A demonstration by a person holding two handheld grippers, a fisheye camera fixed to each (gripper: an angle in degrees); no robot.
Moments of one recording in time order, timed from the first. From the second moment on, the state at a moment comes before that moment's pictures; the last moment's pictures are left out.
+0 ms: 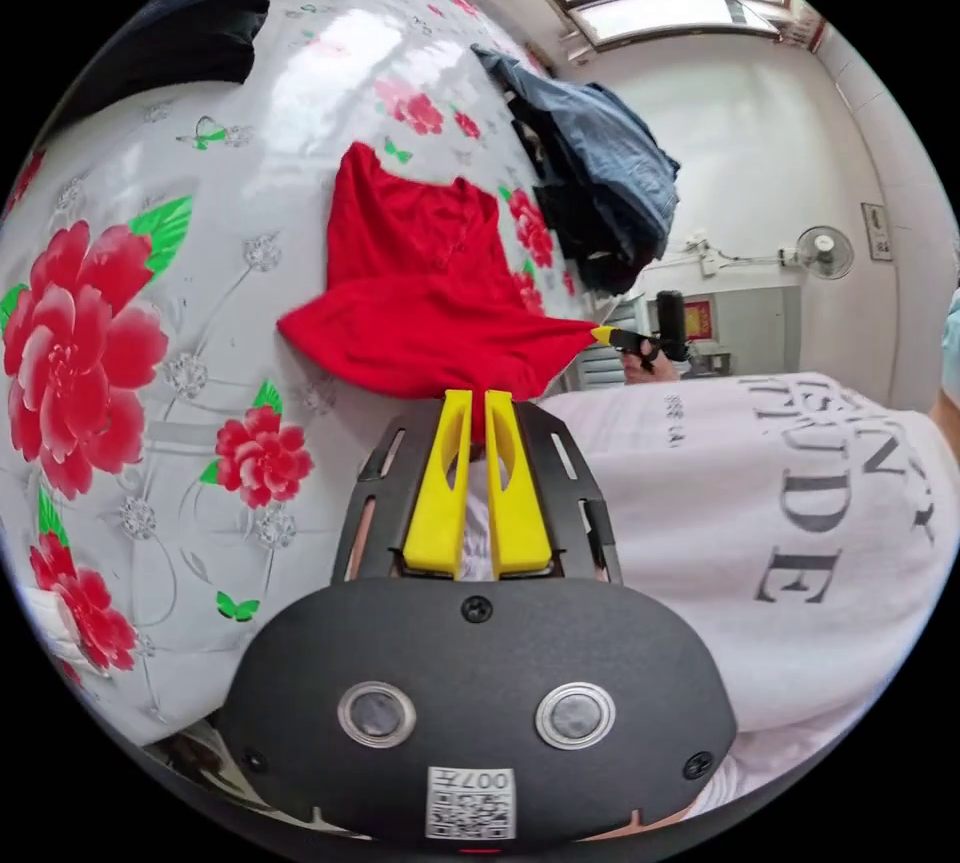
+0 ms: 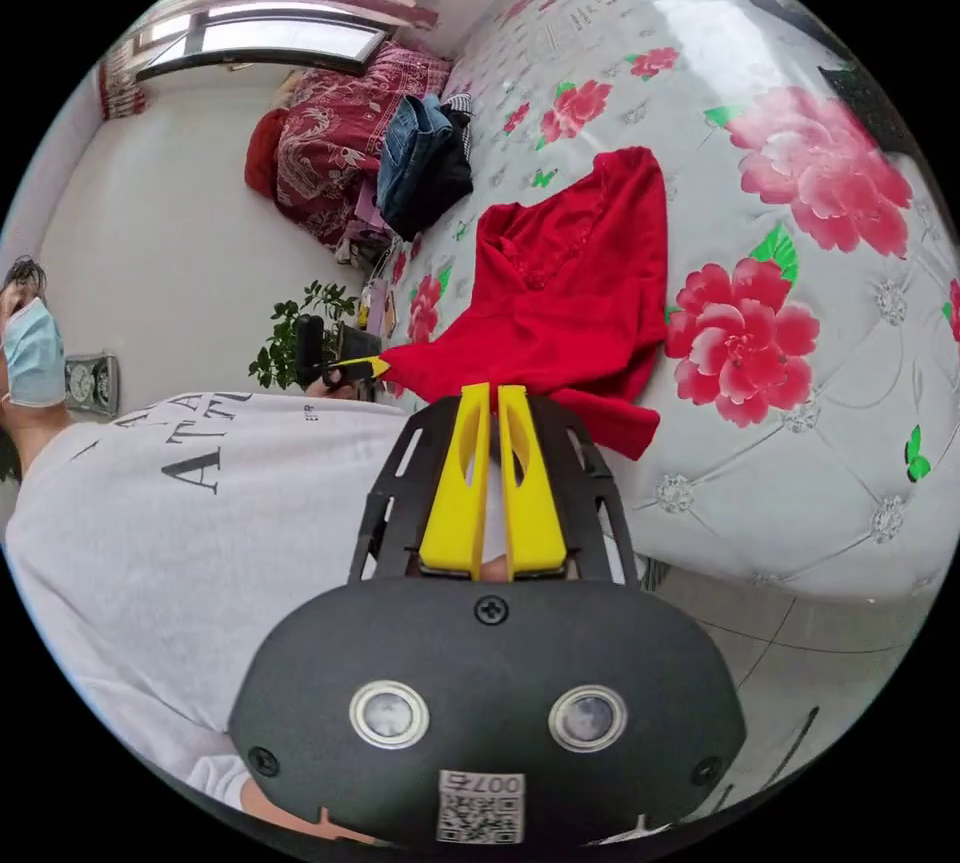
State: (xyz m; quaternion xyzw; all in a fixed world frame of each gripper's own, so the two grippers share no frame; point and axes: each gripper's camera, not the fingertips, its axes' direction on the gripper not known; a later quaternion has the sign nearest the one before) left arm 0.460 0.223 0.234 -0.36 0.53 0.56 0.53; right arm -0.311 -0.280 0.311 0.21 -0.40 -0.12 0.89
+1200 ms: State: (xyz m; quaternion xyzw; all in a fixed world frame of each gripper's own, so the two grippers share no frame) left arm 0.547 0.229 0.323 -0.27 0.46 0.43 0.73; right arm -0.503 -0.570 0.300 0.14 -0.19 -0.17 0.96
